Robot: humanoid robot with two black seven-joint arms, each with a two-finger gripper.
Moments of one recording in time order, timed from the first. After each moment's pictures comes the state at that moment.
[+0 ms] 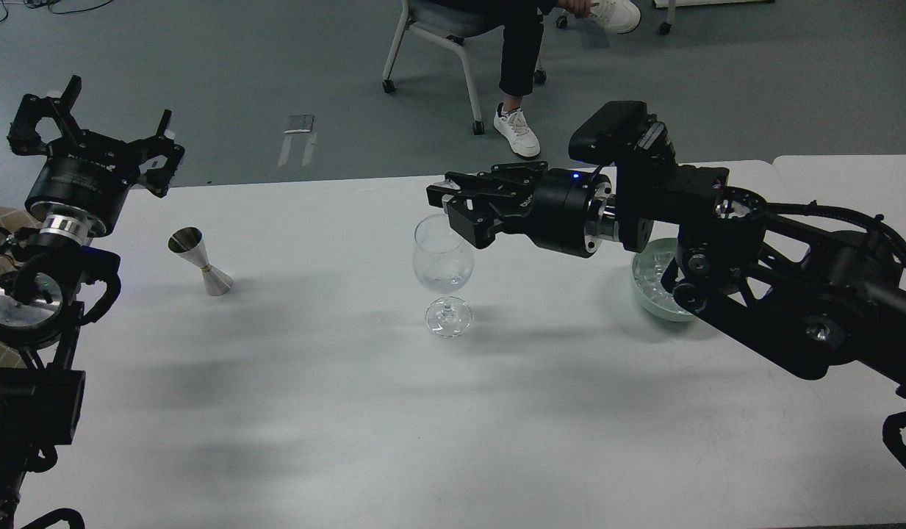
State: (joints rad) left arm -0.41 0.34 -1.59 -1.10 -0.01 -0.23 0.11; right arm 0.85 -0.32 0.62 1.44 -1.92 0.30 0.11
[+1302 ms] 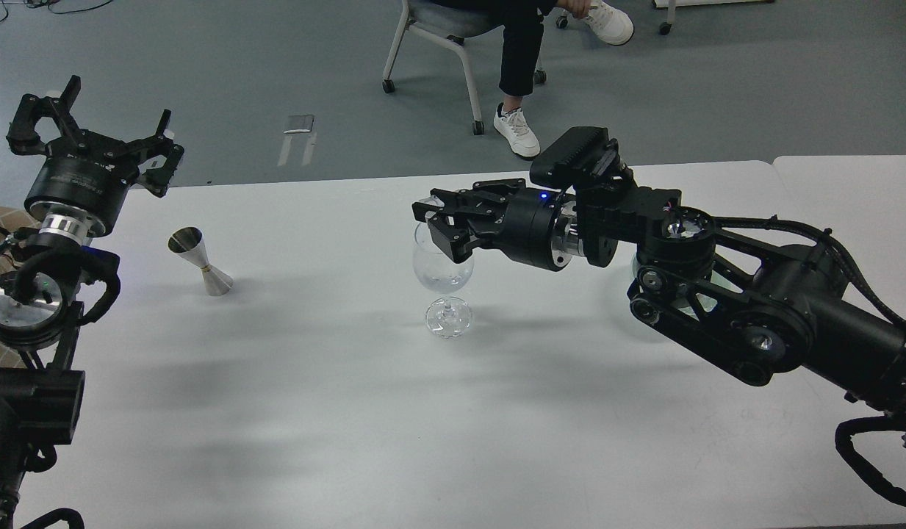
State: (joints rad) left arm -0.41 0.34 -1.59 -1.10 -0.01 -0.23 0.11; right arm 0.85 -0.22 0.59 1.32 -2.00 0.26 0.11
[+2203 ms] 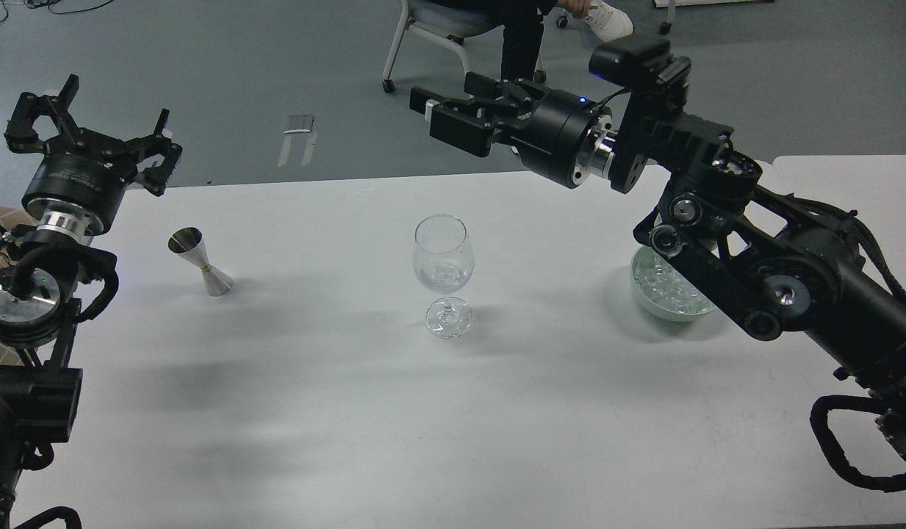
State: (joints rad) left arm -0.41 0.35 -1.58 -1.11 0.00 -0.17 0.11; right arm 0.84 -0.14 0.96 1.33 -1.84 0.25 0.12
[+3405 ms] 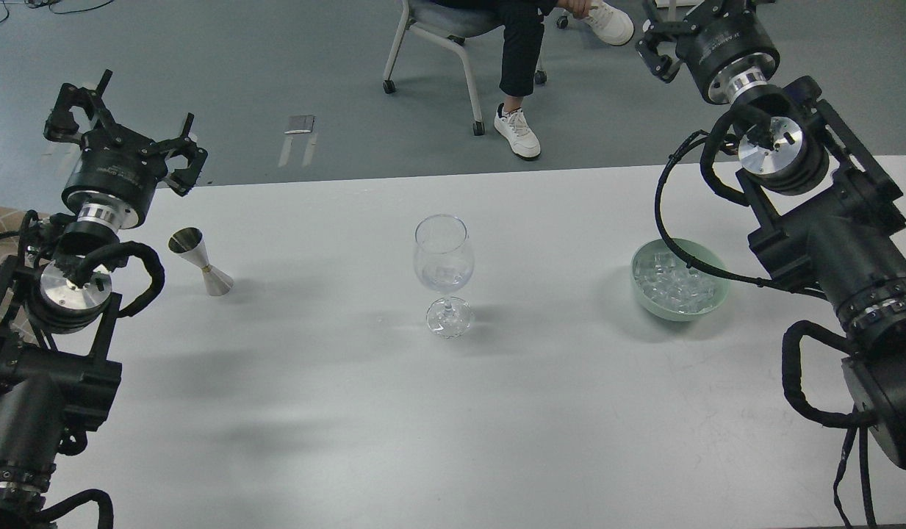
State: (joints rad) left arm -0.52 0.27 -1.48 -0.99 0.26 -0.16 0.00; right arm 0.94 -0.07 1.32 0.58 -0.35 0.20 0.11
